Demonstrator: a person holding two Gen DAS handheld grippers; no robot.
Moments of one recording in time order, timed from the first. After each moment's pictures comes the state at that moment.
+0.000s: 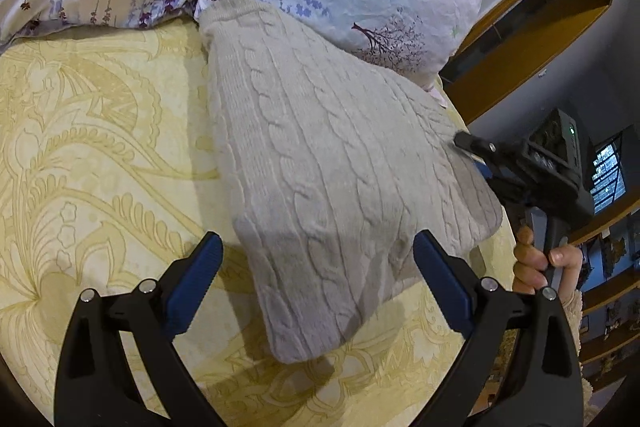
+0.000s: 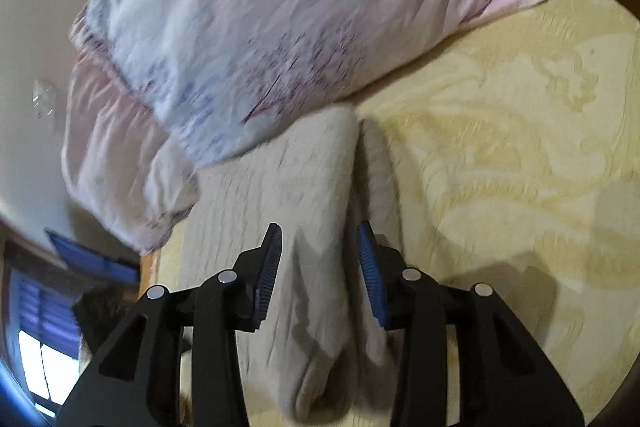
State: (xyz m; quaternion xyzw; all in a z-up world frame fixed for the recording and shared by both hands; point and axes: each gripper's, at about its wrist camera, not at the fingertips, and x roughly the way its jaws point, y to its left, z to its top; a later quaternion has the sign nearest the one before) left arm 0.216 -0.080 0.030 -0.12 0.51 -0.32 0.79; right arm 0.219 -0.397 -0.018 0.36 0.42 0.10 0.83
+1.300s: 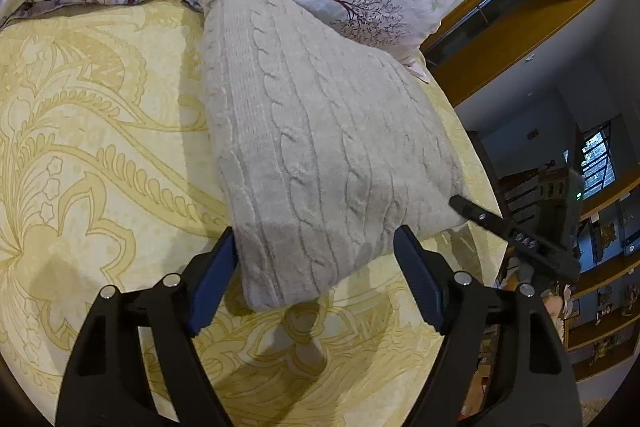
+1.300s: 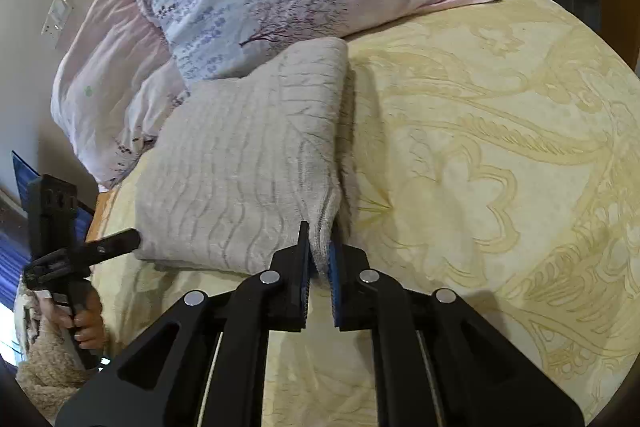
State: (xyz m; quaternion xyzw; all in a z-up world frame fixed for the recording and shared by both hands) left arm 0.194 -0.088 0.021 -0.12 0.52 -0.34 0.77; right arm 0.133 -0.375 -0.030 0.25 0.42 0.07 0.87
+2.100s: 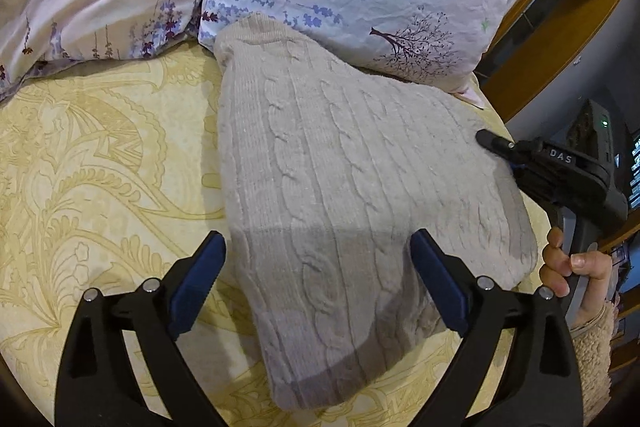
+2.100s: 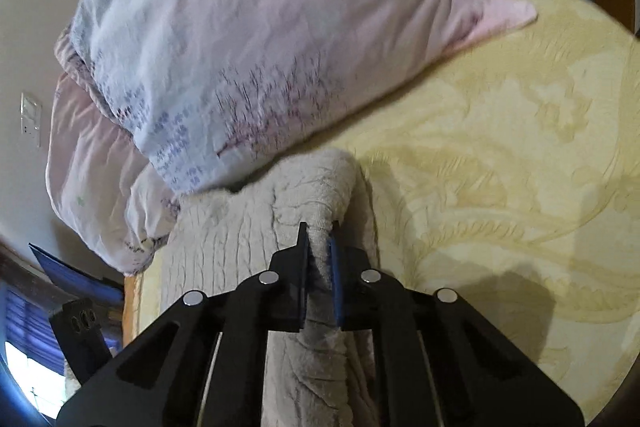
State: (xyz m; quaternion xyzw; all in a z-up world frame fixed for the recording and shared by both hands) left arm 0.238 -0.117 0.032 -0.06 0.50 -0.25 0.82; right arm 0.235 -0.413 -0.025 0.35 0.38 0.04 0.86
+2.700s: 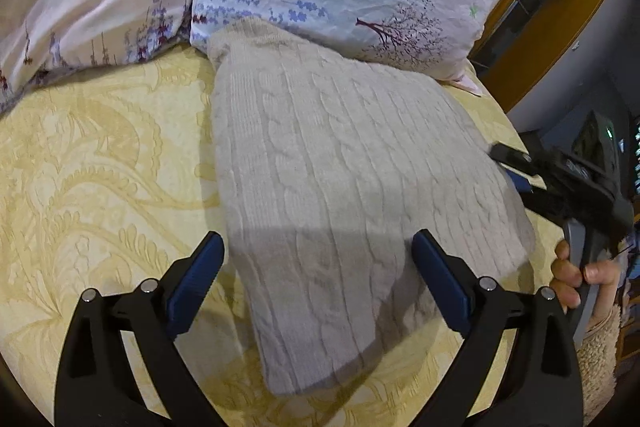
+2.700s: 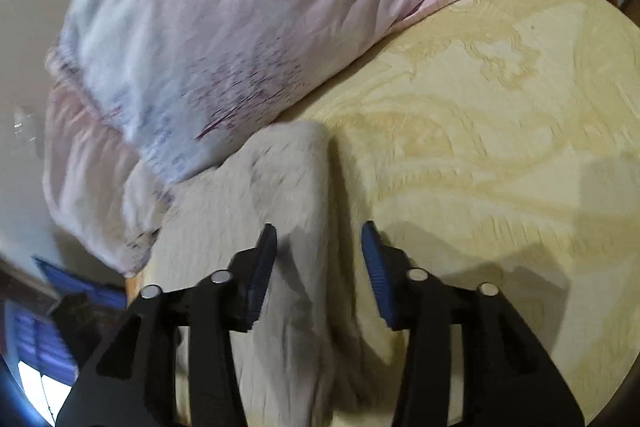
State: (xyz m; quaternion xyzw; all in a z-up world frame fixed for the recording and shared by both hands) left arm 0.220 -0.123 0.033 -0.04 0.50 -0.25 0.83; right arm 0.200 -0.421 -0.038 0.38 0.40 0.05 0.83
